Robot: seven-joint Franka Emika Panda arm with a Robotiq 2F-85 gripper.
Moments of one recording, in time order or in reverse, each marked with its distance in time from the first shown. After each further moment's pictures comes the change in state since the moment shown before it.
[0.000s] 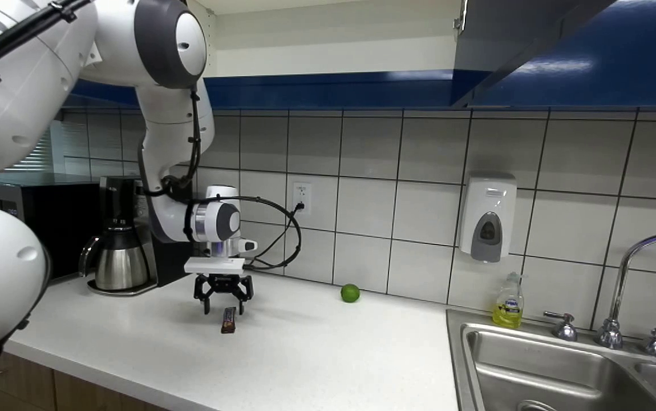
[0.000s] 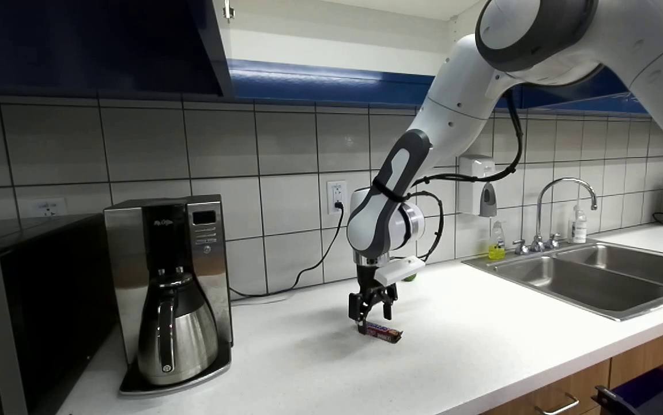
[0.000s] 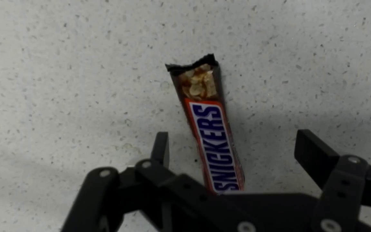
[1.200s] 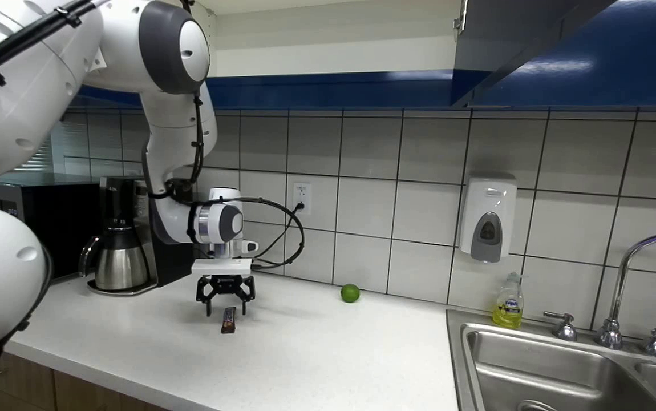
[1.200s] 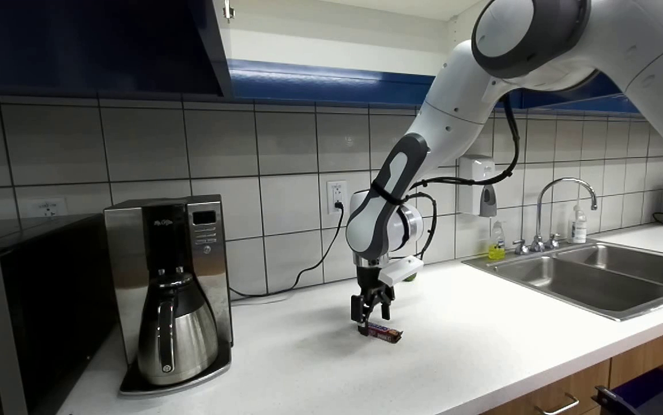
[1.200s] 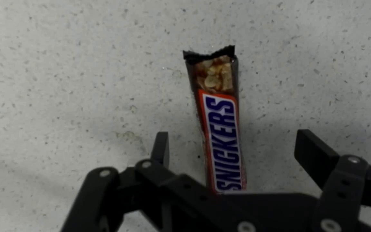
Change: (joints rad) arm -0.002 0.026 -0.004 0.031 -0.001 -0.012 -0.125
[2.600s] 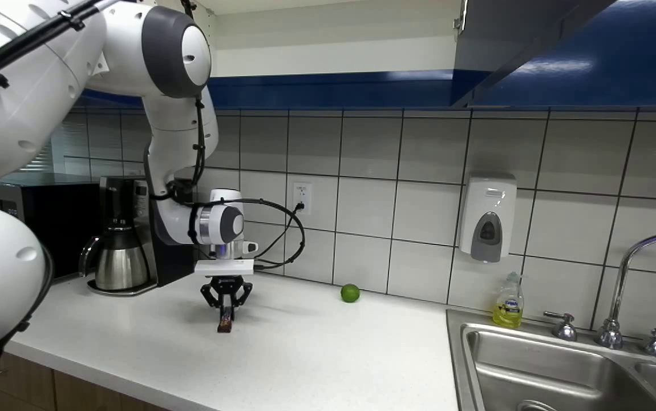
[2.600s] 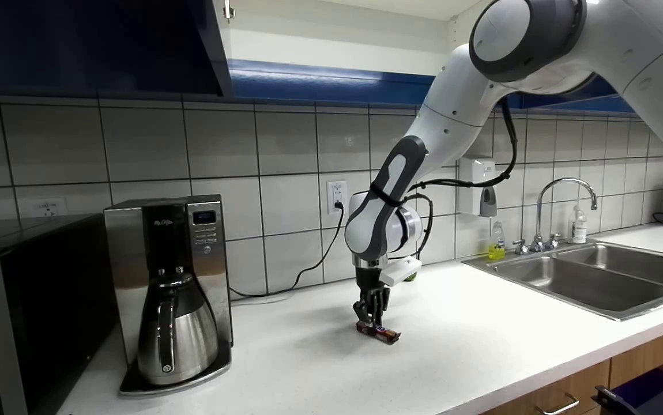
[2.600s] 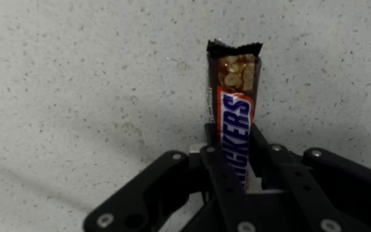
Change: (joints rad) arm -0.002 0.016 0.002 0.018 0.001 -0.001 -0.055
